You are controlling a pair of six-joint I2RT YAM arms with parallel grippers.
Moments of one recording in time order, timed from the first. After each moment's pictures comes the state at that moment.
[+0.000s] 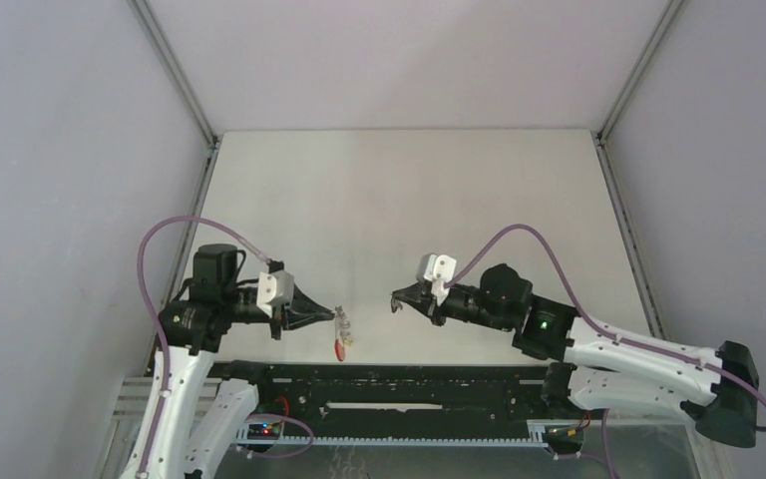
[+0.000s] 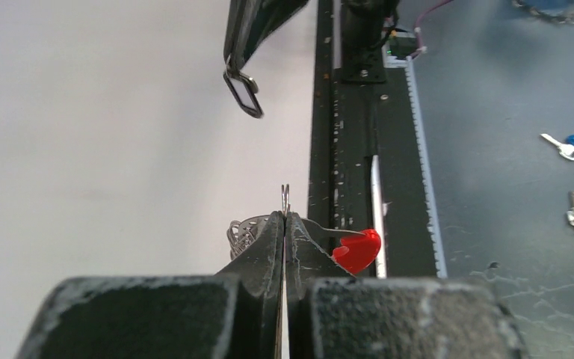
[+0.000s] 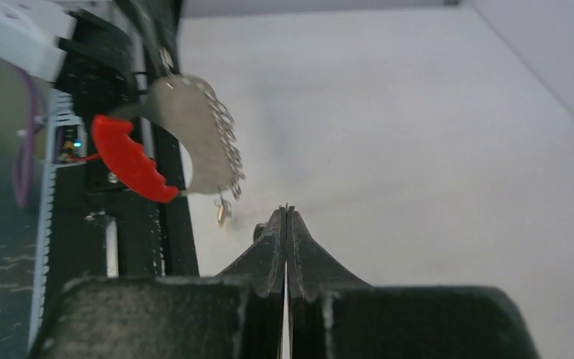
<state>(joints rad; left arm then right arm) -0.10 0.64 0.83 -1.01 1.29 0.80 1.12 0.93 0.65 0.14 -0.09 -0.12</state>
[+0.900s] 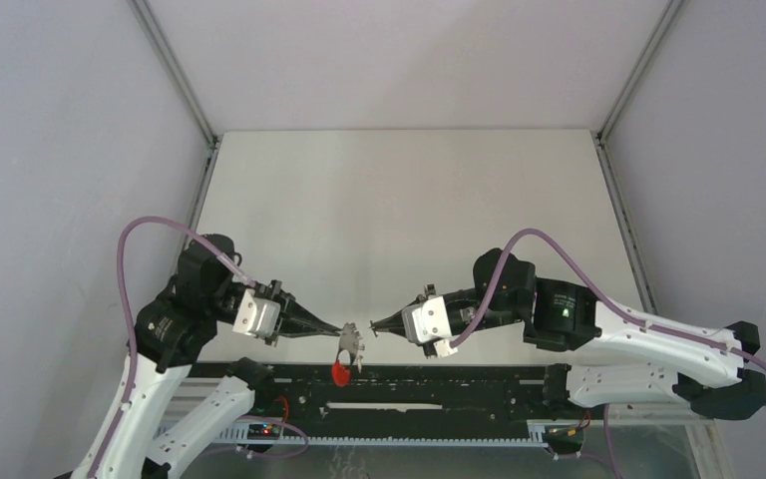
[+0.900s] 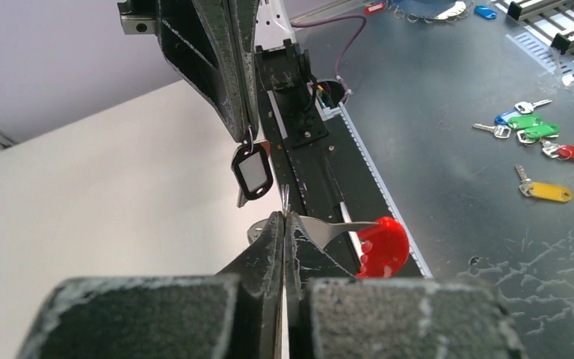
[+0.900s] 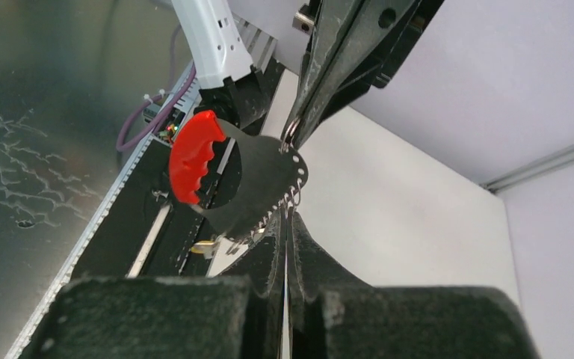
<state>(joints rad) -0.43 0.64 1.04 -0.92 1.33 0.73 1.30 1.01 1.11 -0.28 -0.41 -0.56</state>
